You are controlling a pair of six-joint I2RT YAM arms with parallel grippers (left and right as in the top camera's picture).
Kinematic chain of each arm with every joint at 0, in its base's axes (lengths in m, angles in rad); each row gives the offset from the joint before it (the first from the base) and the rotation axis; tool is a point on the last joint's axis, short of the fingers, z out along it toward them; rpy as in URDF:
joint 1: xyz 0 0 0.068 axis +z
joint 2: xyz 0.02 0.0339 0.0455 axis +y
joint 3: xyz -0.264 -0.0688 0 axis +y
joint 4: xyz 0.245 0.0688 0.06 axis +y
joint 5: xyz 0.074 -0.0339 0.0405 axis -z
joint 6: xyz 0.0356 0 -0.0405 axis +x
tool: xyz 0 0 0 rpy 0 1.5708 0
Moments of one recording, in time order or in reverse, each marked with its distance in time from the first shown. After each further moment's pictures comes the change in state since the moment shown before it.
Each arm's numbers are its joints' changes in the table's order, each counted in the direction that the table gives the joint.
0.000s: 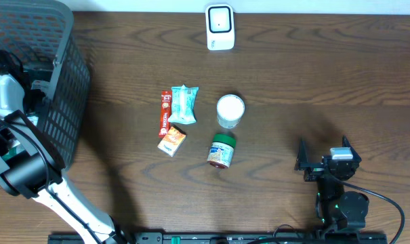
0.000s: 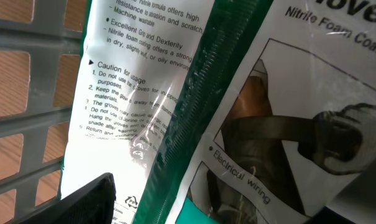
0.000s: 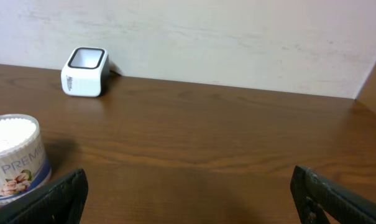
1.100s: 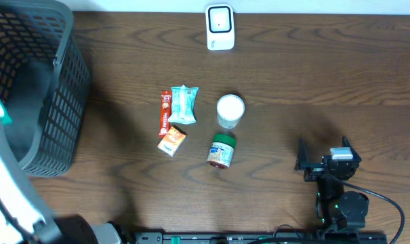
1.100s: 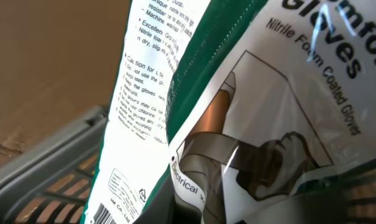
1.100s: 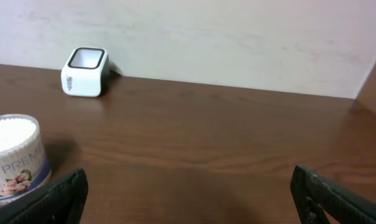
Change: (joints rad) left arm 0.010 -0.654 0.003 -0.040 0.059 -0.352; right arm 0.000 0.000 0.000 0.000 0.000 0.000
